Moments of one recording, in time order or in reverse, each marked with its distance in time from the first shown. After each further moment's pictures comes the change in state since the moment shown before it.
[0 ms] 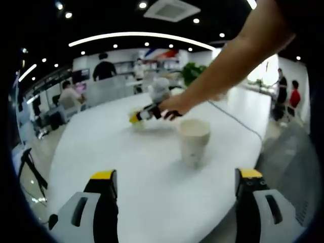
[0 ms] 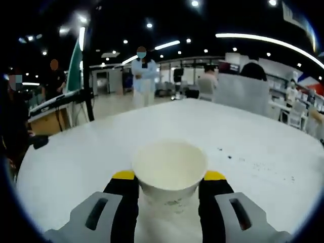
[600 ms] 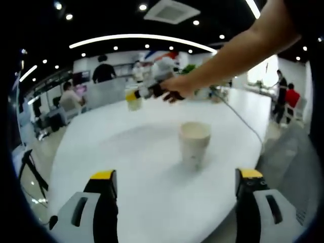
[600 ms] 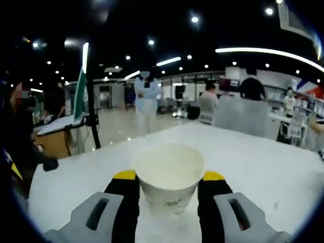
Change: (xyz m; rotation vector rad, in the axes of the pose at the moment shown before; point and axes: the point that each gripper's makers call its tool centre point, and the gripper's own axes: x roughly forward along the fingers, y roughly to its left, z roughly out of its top) left arm -0.004 -0.003 0.002 0.008 -0.020 -0.001; right arm -0.049 -0.007 0.102 -0.009 -0.143 0.001
